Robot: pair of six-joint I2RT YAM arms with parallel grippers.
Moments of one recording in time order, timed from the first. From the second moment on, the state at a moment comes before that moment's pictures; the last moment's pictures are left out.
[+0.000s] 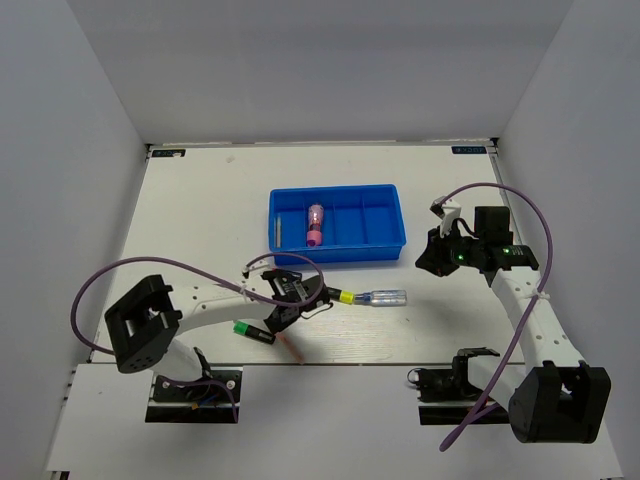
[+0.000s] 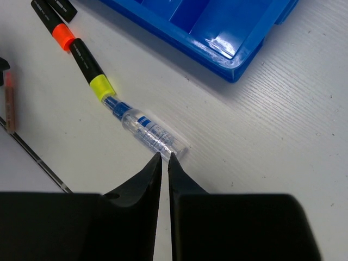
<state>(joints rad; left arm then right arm) -1.10 1.49 0.91 -1.00 -0.50 -1.71 0.05 1.04 0.81 -0.66 -0.66 -0.29</state>
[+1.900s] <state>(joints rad) -1.23 1.56 0.85 -0.97 -0.38 -1.95 0.05 1.01 0.81 -0.66 -0.66 -0.30</state>
